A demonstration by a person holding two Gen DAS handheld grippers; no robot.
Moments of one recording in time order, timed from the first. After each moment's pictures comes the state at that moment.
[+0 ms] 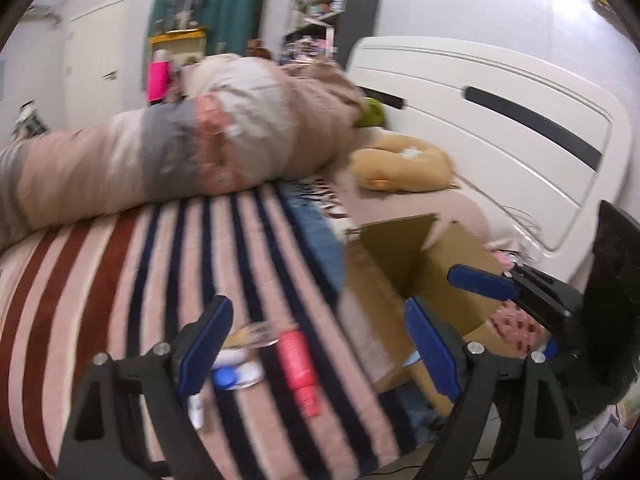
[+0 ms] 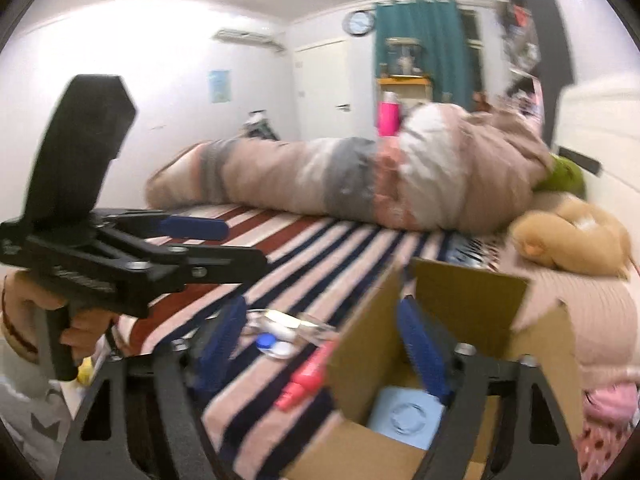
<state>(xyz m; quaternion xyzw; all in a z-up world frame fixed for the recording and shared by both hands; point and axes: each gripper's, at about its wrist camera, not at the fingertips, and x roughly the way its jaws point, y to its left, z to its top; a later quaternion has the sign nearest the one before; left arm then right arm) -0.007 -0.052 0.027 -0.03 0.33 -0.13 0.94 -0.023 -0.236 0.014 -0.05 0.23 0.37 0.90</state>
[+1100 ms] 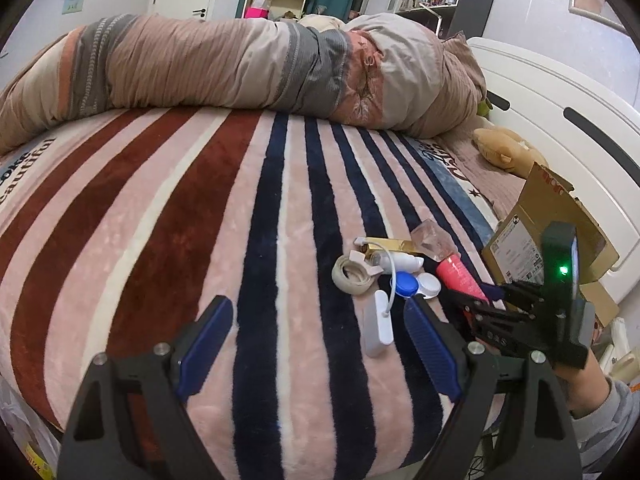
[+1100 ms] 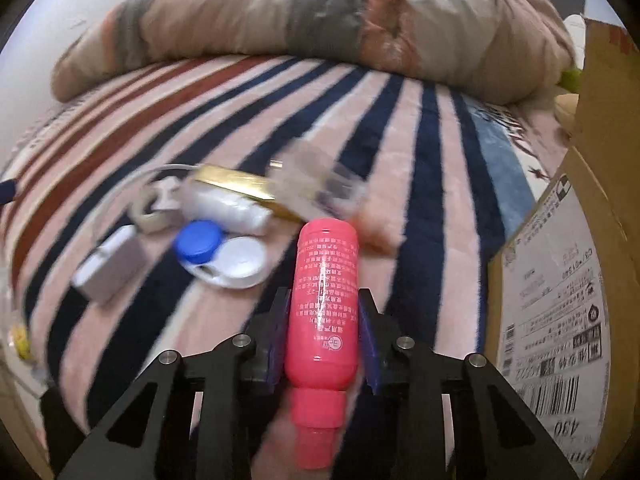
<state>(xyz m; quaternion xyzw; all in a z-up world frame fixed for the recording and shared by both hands) -0.033 0.111 -0.109 -0.12 0.38 -0.02 0.92 0.055 -0.110 -0.157 -0.11 0.43 0.24 0.86</state>
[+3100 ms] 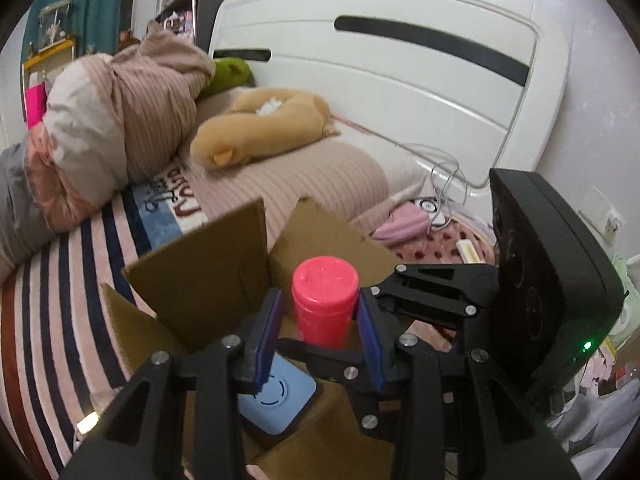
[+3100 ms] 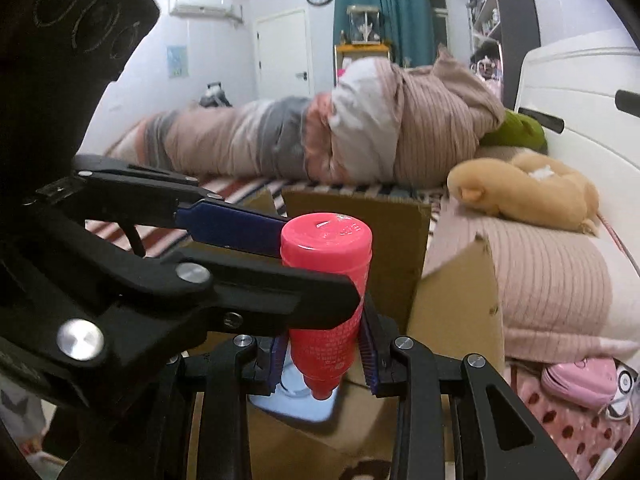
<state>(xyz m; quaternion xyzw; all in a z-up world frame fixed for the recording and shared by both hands) 0.063 -0.237 -0.002 0.06 0.37 -0.33 0.87 0.041 -0.336 -0.042 -0.05 0.30 0.28 0.91</state>
